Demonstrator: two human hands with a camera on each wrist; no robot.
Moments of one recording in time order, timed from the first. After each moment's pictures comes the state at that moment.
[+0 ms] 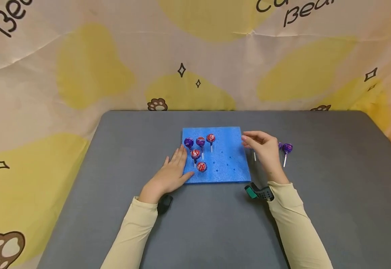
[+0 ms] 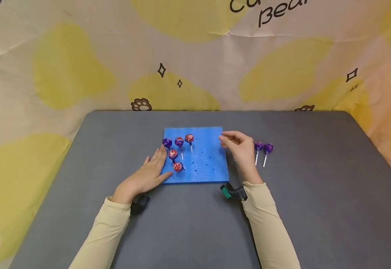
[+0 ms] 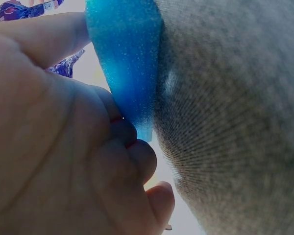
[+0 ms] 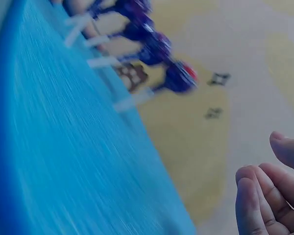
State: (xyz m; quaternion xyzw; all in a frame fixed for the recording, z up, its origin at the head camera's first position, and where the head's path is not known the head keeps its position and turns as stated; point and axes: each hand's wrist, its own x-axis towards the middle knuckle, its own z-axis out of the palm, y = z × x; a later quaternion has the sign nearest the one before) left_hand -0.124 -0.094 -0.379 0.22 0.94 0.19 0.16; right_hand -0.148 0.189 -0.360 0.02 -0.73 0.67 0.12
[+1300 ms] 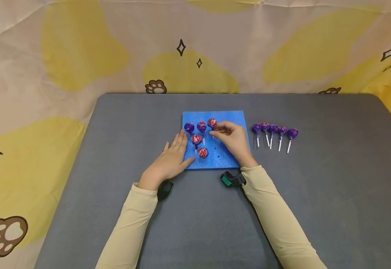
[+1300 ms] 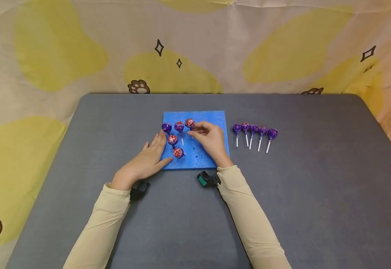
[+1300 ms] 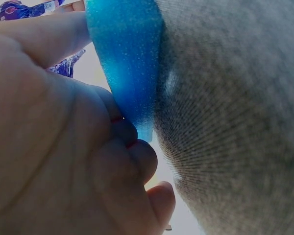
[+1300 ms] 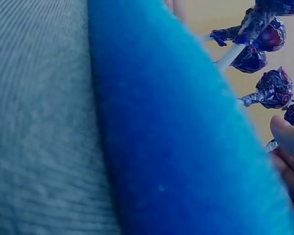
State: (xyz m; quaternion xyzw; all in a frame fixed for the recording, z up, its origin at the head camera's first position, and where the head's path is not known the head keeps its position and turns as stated) left_hand -0.131 -0.094 -0.376 0.21 0.94 0.18 0.19; right_hand -0.156 0.115 -0.367 0.07 -0.80 0.60 0.04
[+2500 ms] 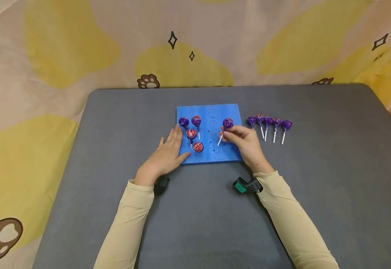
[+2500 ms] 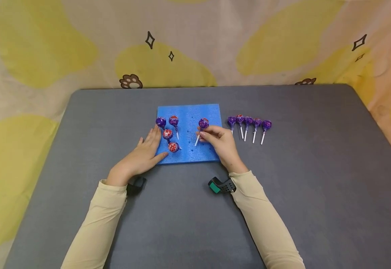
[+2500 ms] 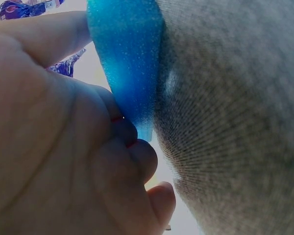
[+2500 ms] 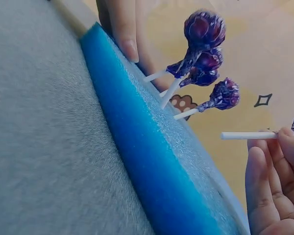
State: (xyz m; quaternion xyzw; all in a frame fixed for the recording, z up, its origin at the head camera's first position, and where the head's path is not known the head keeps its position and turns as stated) left_hand -0.133 -0.093 -0.378 0.22 0.94 0.19 0.18; right_hand -0.137 0.157 -0.397 0.06 -0.64 0.77 0.00
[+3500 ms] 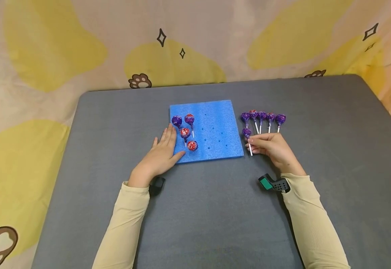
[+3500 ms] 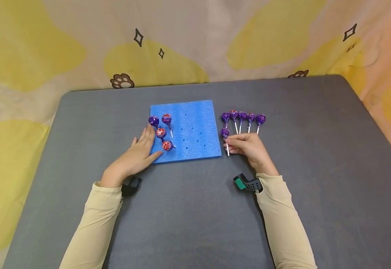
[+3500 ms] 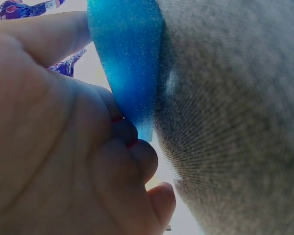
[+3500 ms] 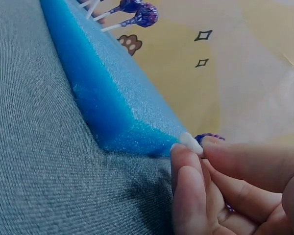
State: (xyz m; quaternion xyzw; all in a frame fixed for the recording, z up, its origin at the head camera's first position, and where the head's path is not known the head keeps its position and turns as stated) left_hand -0.134 -0.091 -0.381 0.23 0.94 0.19 0.19; right_hand -0.112 0.246 -0.388 -0.06 -0.67 0.72 -0.14
